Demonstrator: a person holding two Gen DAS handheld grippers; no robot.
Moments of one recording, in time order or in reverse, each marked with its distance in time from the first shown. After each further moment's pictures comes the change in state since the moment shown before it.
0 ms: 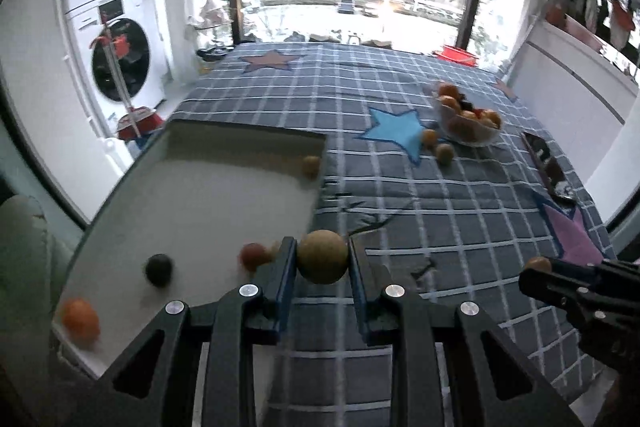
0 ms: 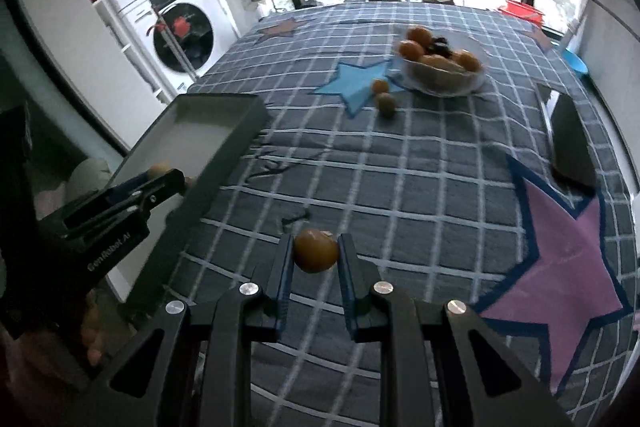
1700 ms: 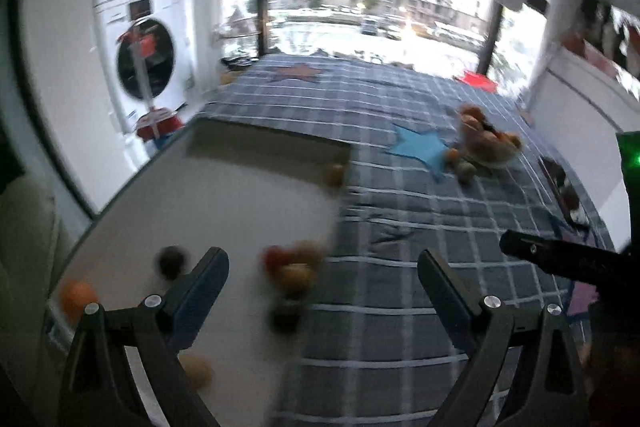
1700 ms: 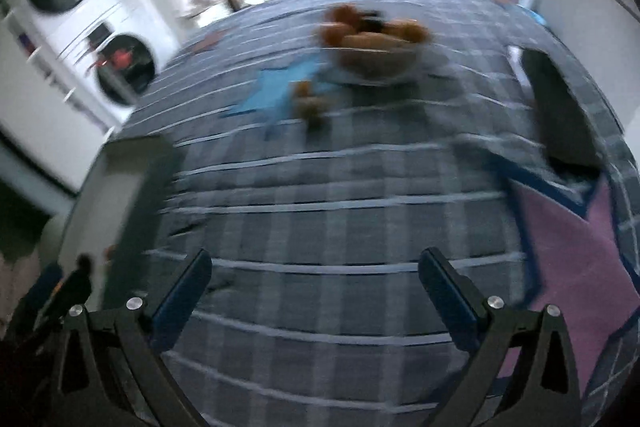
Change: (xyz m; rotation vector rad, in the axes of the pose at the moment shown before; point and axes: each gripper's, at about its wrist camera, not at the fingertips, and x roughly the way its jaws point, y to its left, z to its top) left arm 0.011 -0.011 -0.011 -0.040 -0.073 0.042; right arm 0.052 -0.071 0.021 0.234 -0.007 -0.118
